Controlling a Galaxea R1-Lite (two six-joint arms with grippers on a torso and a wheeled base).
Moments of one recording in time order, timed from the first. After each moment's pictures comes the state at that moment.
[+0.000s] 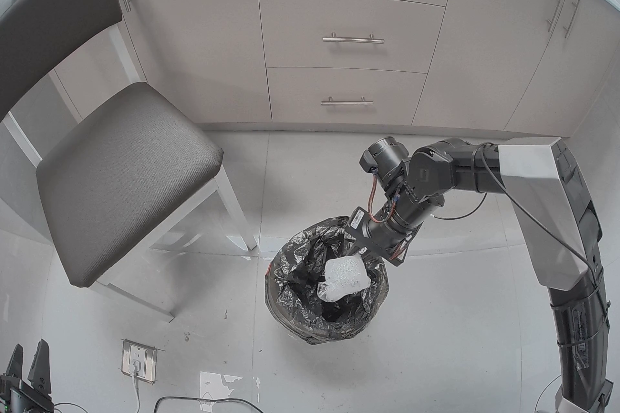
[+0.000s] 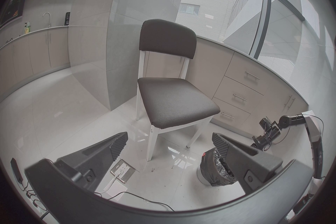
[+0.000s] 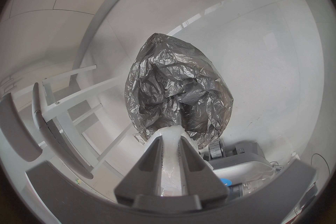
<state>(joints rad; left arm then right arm) 0.00 0.02 -0.12 0.20 0.19 -0.40 0.52 2.46 -2.00 0.66 0.23 0.99</state>
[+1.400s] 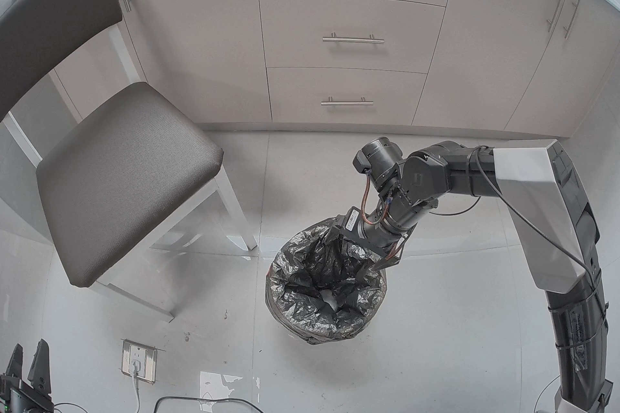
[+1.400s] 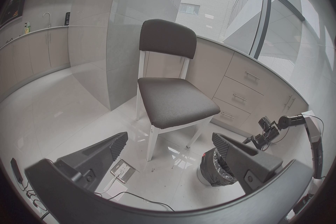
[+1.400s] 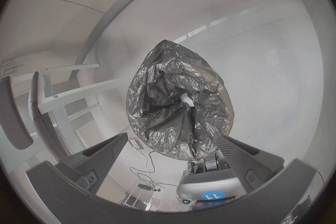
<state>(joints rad) 0.00 0.02 -0.12 0.20 0.20 -0.40 0.54 2.47 -2.00 0.61 0.14 0.92</state>
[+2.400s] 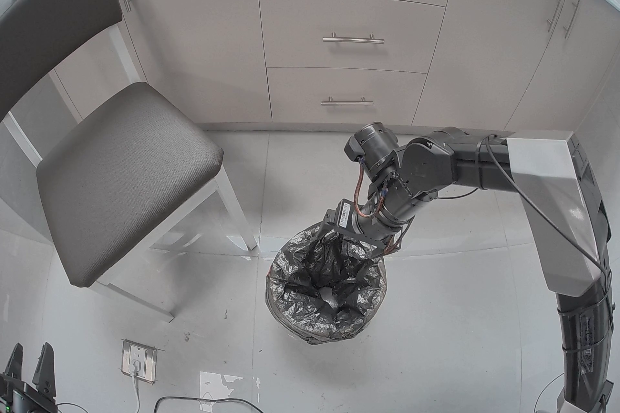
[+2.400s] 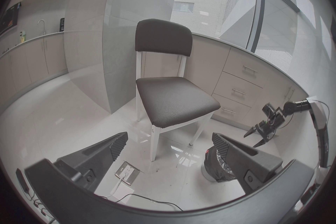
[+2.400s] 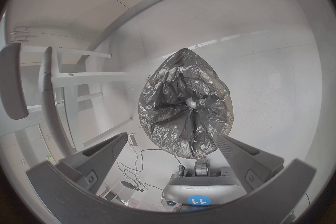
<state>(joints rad) 0.00 0.02 -0.12 0.20 0.19 -0.33 0.59 2.40 -2.00 0.63 0.08 0.77</state>
